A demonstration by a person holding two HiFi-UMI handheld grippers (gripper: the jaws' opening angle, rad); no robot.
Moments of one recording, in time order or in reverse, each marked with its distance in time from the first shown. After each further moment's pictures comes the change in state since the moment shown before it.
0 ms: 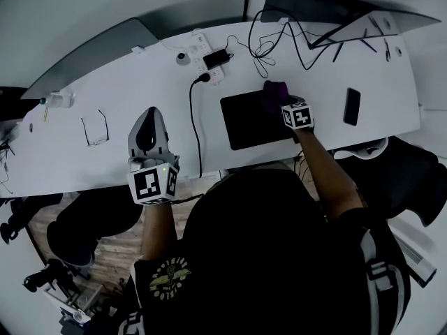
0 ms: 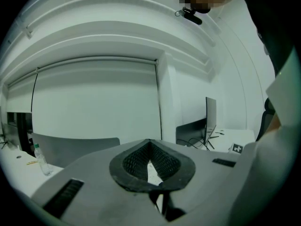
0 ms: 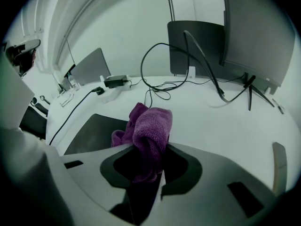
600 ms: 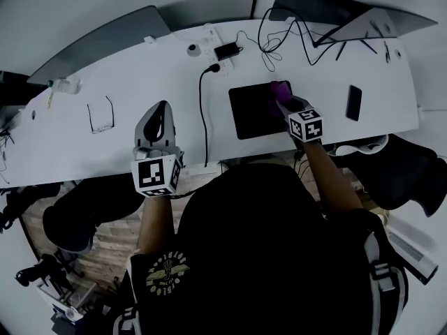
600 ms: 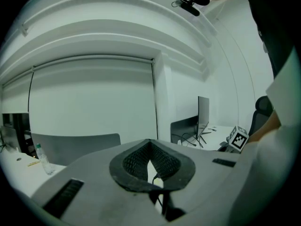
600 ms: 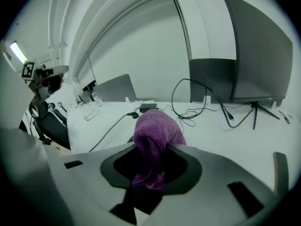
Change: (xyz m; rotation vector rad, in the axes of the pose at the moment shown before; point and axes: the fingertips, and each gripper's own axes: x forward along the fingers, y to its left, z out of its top) left arm -0.041 0.007 -0.008 0.015 0.037 -0.059; right arm -0.093 0.085 0.038 -0.052 -0.221 0.132
